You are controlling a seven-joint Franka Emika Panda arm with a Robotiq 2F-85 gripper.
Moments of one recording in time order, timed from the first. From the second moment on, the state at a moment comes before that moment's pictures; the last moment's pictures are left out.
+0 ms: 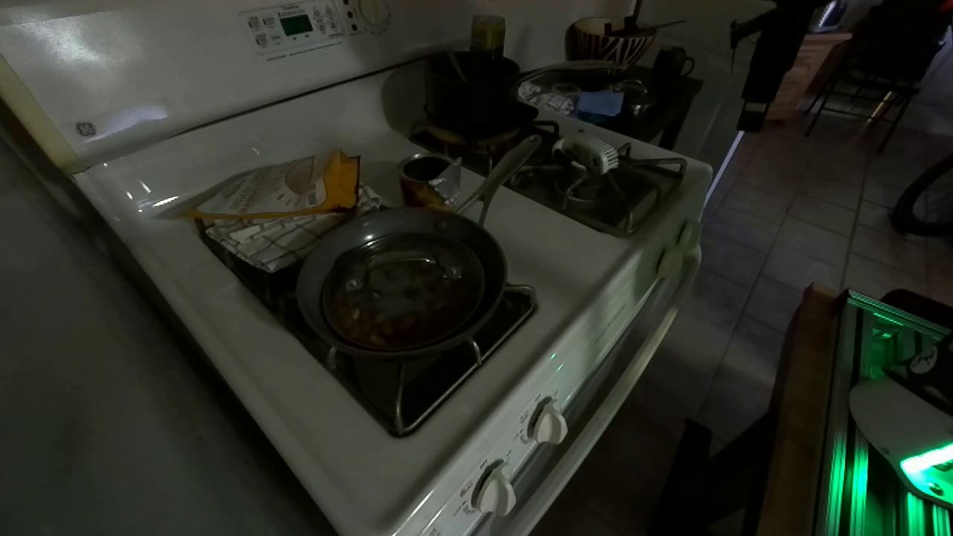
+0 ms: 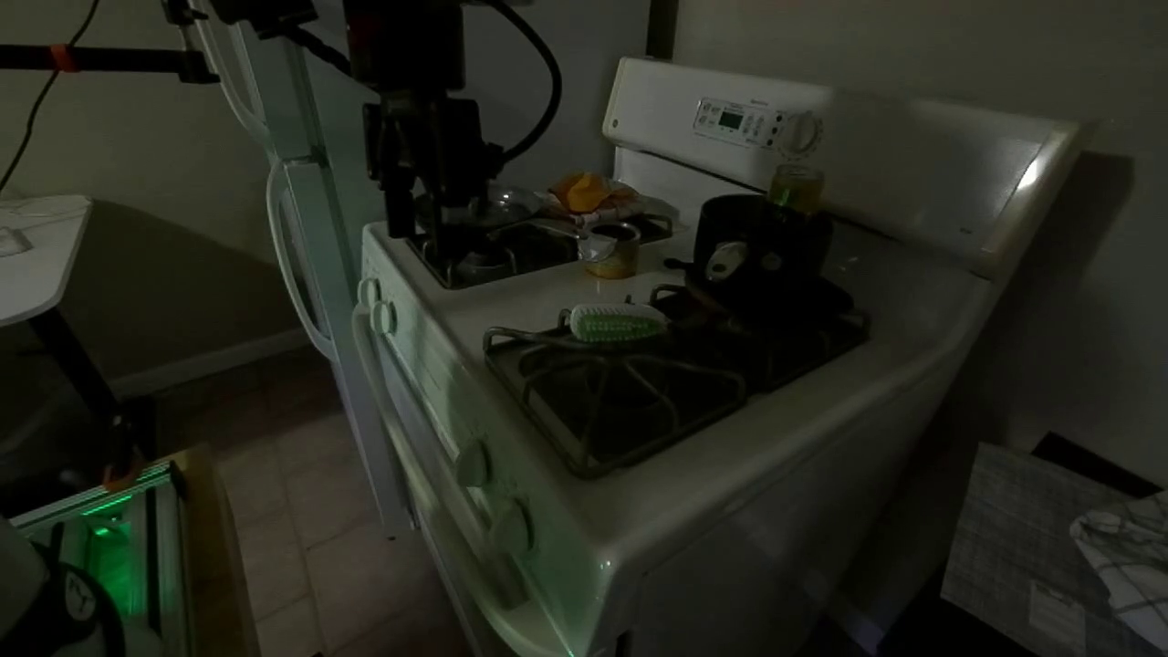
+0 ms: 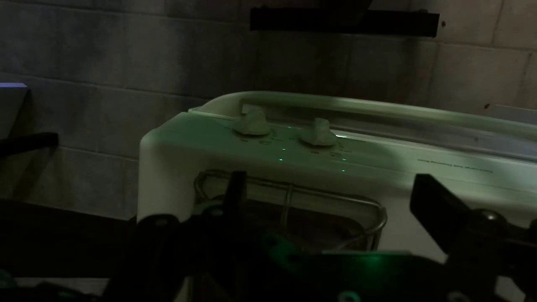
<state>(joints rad) -0.01 -0.59 0.08 -2.48 -0.15 1.77 0.02</state>
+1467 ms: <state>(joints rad) -0.01 -0.45 0.10 -2.26 0.14 1.92 0.35</state>
